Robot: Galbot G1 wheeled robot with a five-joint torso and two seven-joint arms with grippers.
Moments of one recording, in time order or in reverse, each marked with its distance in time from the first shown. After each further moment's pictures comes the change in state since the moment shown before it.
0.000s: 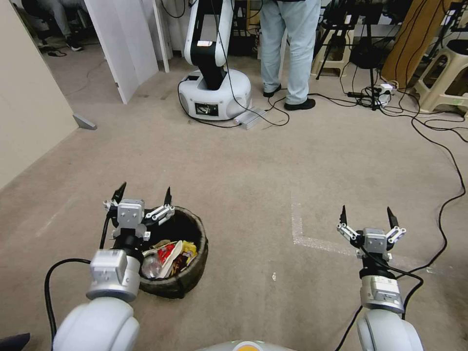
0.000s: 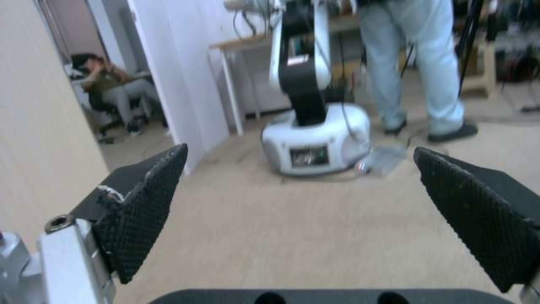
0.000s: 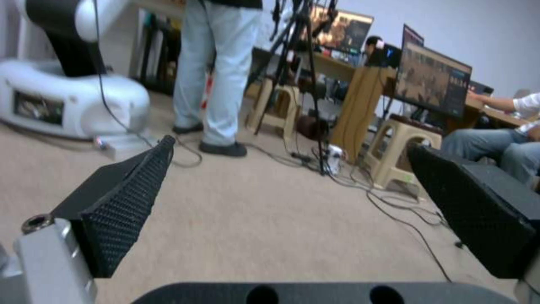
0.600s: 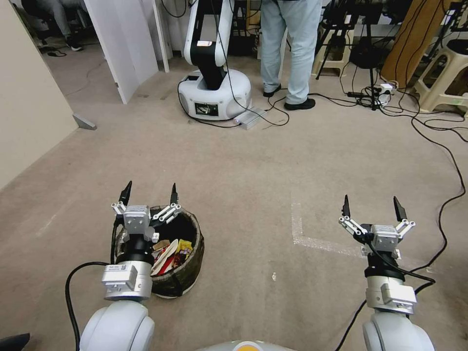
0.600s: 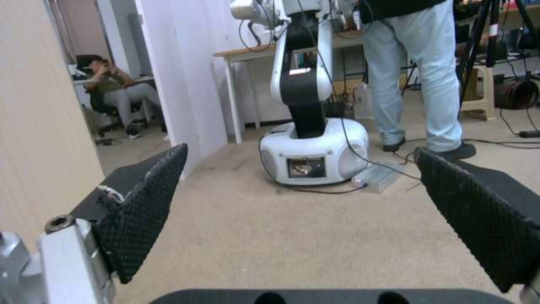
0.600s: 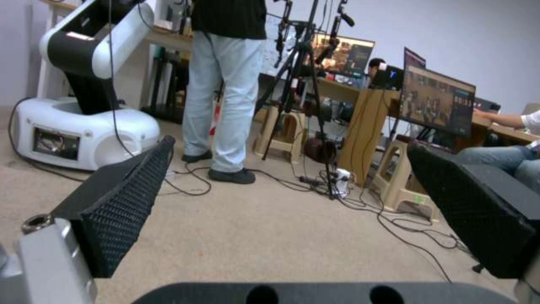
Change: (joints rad) left arm -0.012 -0.052 0.020 0.080 0.012 -0.116 0.001; right arm -0.027 -0.001 0.005 0.053 0.037 0.054 -0.027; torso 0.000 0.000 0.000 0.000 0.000
